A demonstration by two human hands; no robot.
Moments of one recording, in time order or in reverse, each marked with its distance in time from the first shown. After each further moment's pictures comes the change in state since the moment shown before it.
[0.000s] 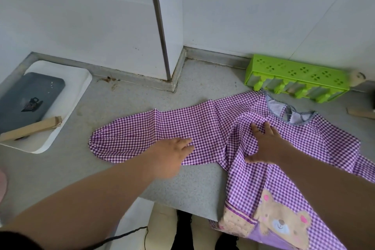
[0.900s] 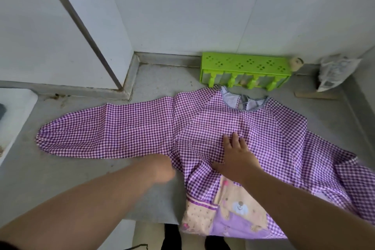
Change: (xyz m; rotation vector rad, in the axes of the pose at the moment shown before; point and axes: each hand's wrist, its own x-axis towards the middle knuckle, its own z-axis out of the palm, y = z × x) left_hand 0.085 0.082 -0.024 -0.300 -0.286 -0.276; right_hand -0.037 0.032 0.058 0.136 0.099 0.039
